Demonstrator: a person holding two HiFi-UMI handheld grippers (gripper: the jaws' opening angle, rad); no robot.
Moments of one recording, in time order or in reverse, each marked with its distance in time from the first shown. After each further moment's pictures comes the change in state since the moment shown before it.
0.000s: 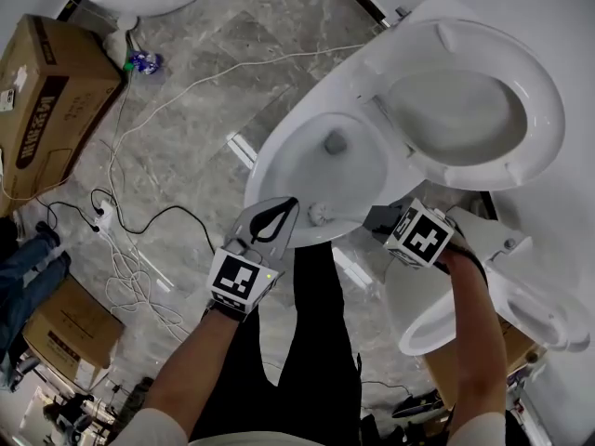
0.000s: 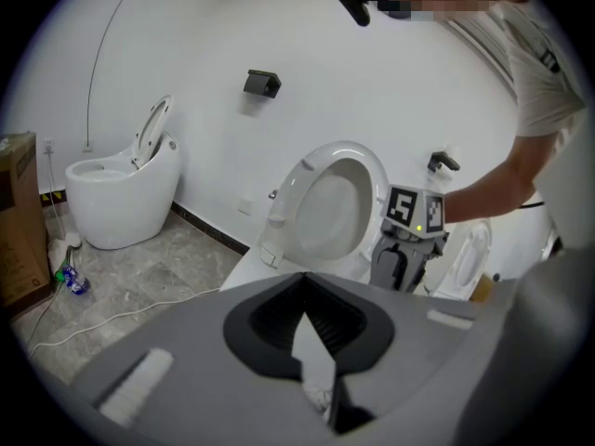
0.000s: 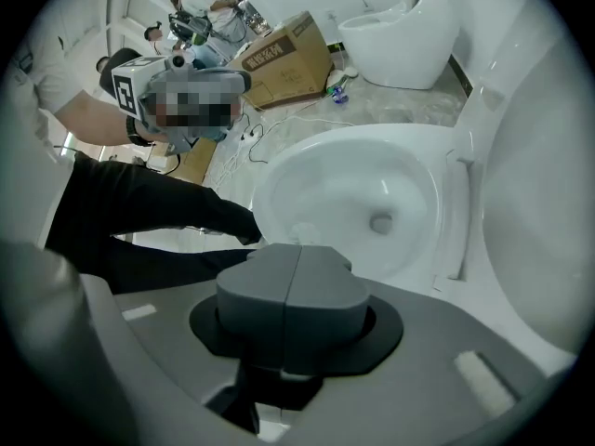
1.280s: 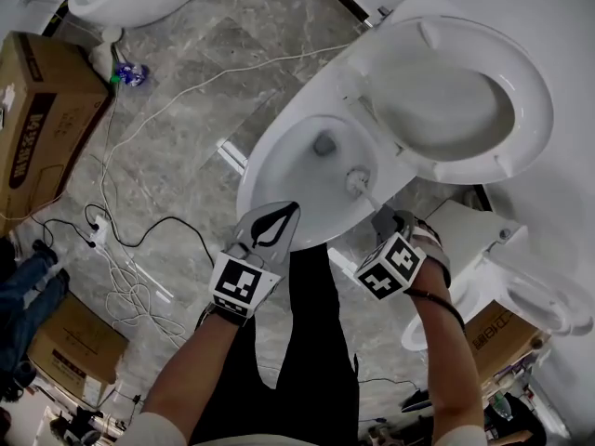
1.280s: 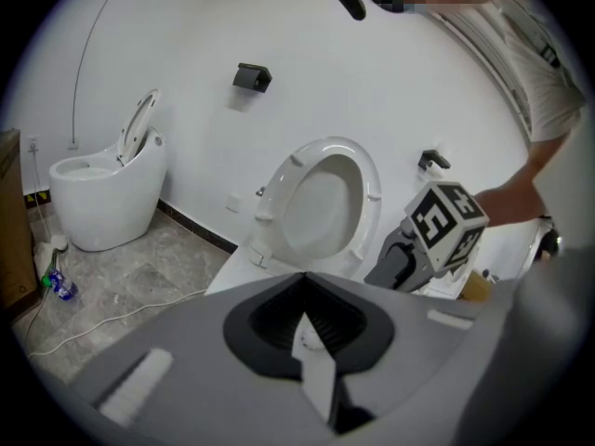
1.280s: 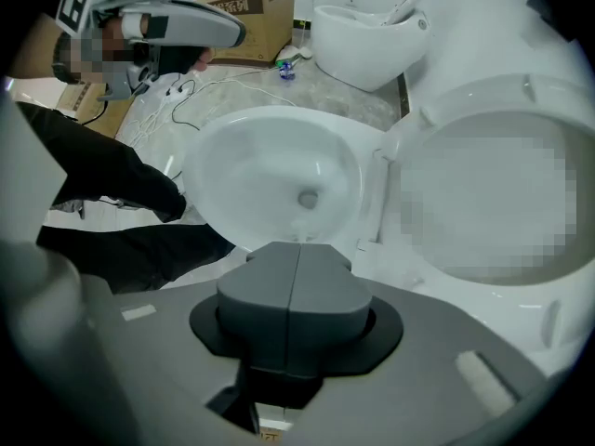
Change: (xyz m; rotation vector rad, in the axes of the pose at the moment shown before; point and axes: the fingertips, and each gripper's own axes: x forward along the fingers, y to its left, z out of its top) left arm 0.009 -0.009 0.002 0.016 0.016 -0.065; right arm -0.014 -0.009 -0.028 0.095 0.173 -0.546
